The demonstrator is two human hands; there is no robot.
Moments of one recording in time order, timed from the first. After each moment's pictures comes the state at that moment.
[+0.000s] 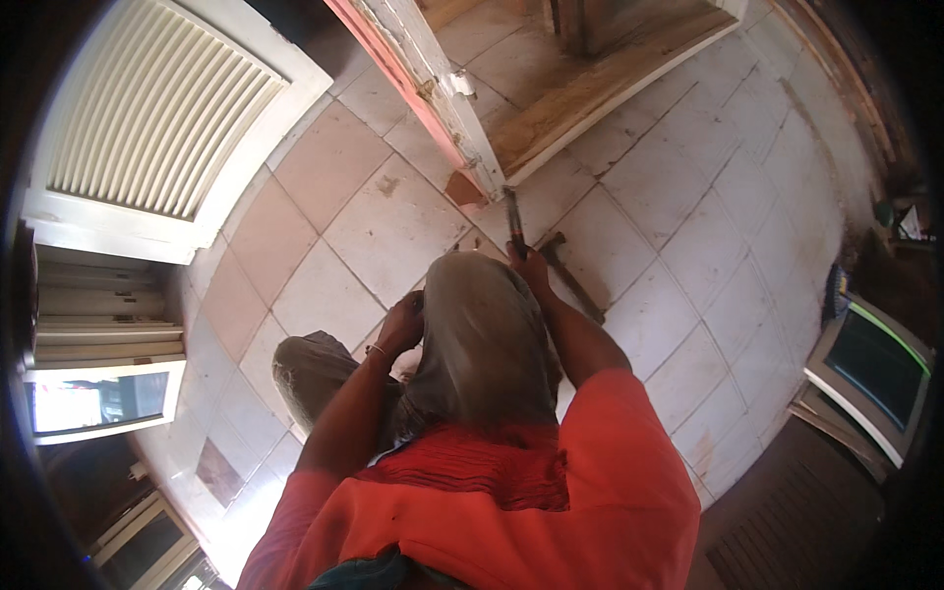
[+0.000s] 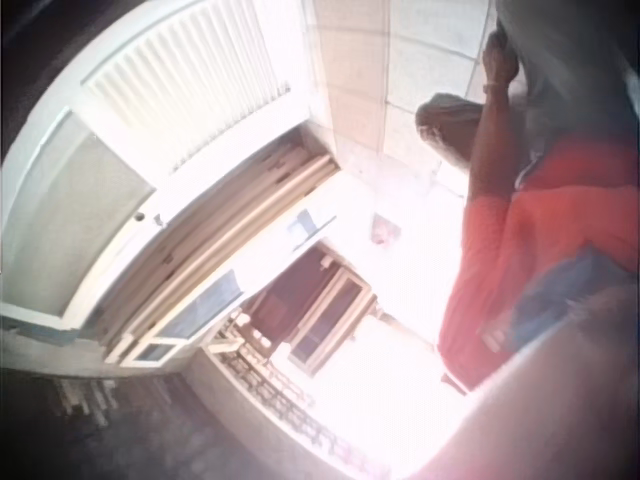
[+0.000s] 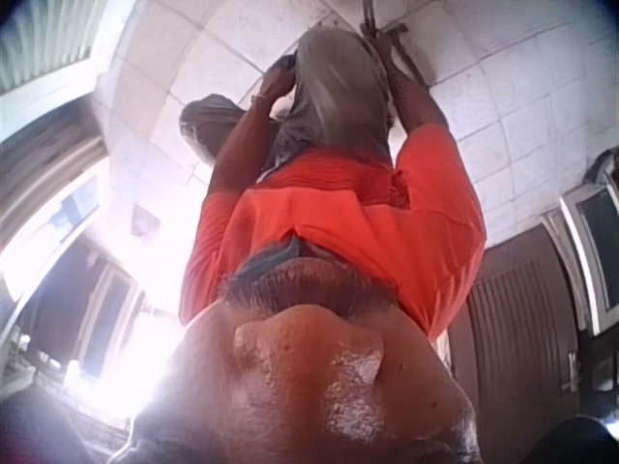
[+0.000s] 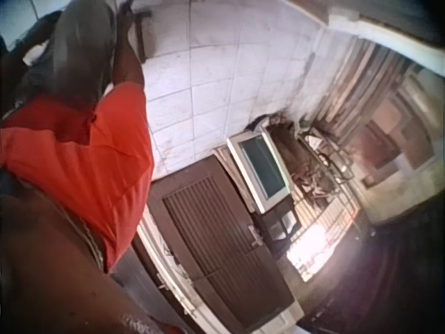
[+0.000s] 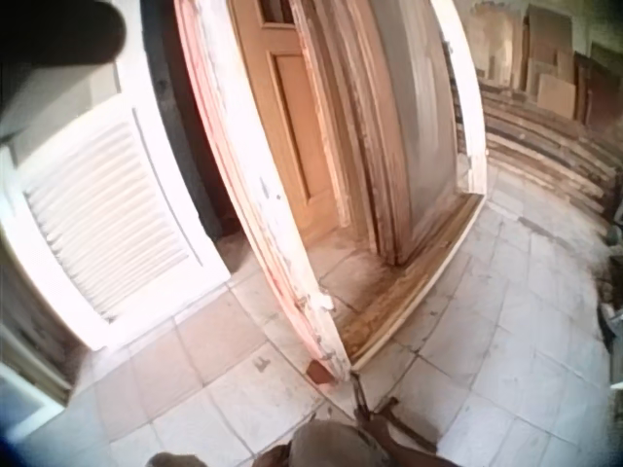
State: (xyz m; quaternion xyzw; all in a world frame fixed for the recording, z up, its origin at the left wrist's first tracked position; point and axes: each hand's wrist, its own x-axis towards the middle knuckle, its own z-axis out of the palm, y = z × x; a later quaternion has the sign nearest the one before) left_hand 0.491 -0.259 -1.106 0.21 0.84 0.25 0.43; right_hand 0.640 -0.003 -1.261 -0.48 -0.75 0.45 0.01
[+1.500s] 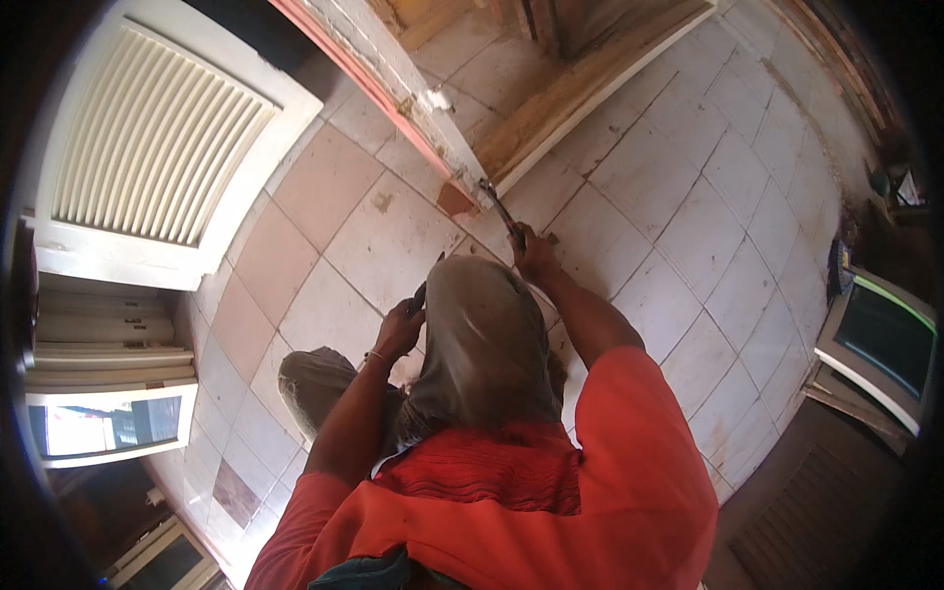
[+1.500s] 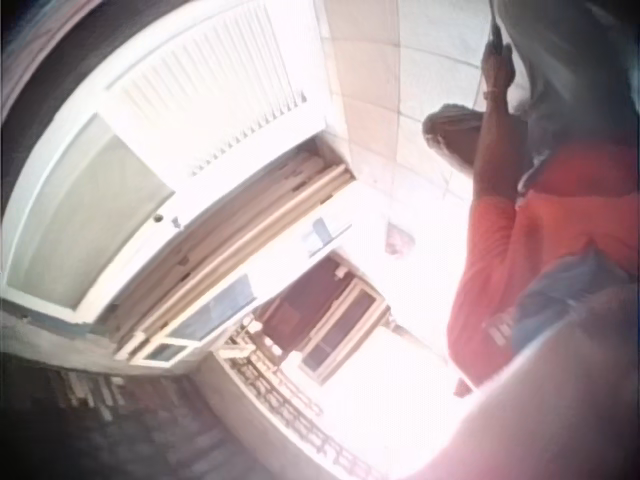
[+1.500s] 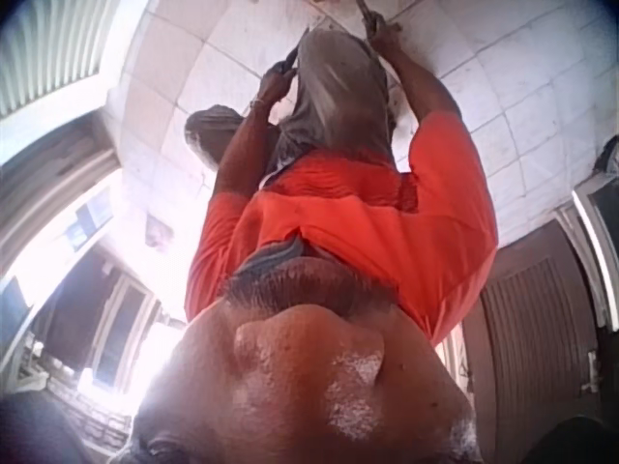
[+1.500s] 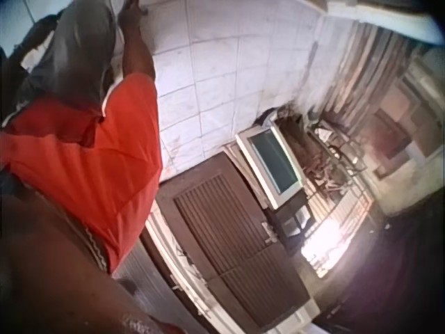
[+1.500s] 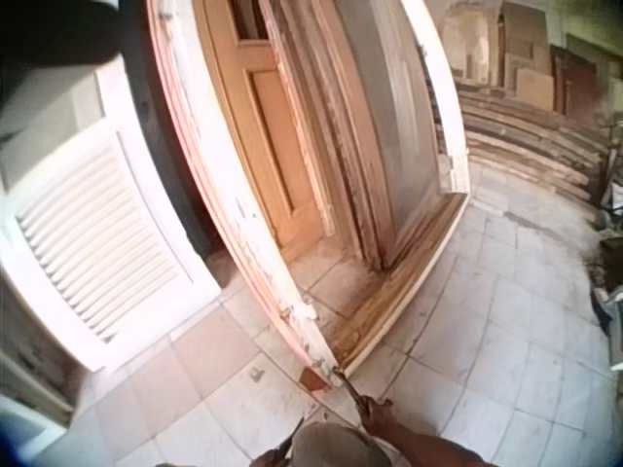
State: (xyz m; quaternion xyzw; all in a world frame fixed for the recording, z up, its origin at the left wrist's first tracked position) left_hand 0.480 -0.270 -1.113 0.23 0.86 0.22 0.41; right_hand 0.642 0.017 -1.213 -0.37 -0.83 0.41 0.11
